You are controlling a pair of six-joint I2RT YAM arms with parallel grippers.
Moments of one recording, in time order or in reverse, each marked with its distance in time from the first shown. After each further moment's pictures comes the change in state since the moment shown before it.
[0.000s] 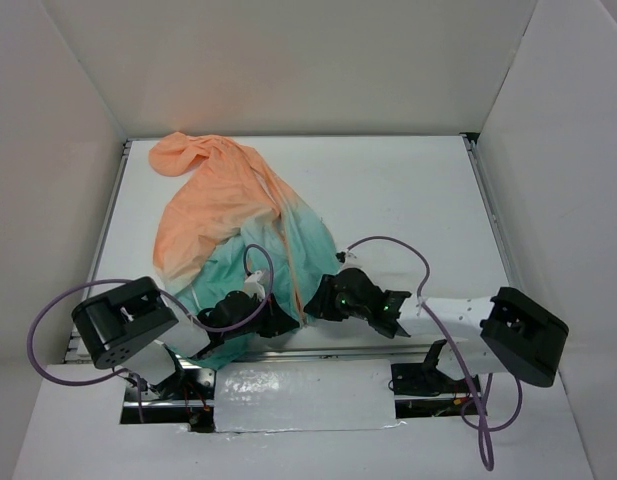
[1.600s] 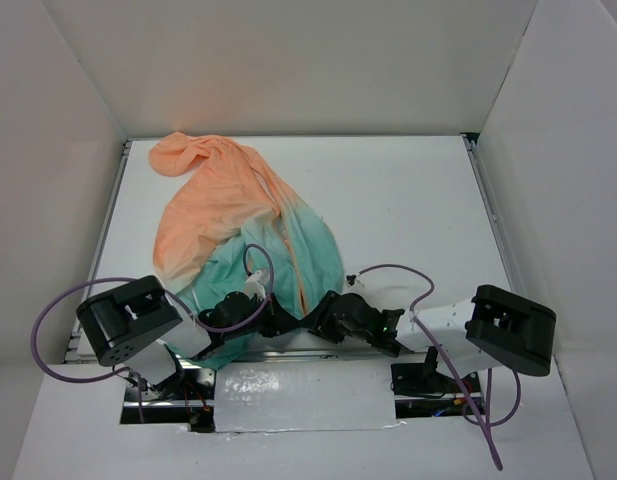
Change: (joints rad) left arm -0.012 0.020 -0.004 0.072 0.007 -0.052; right arm 0.156 0.045 -0.140 0.188 0.115 0.448
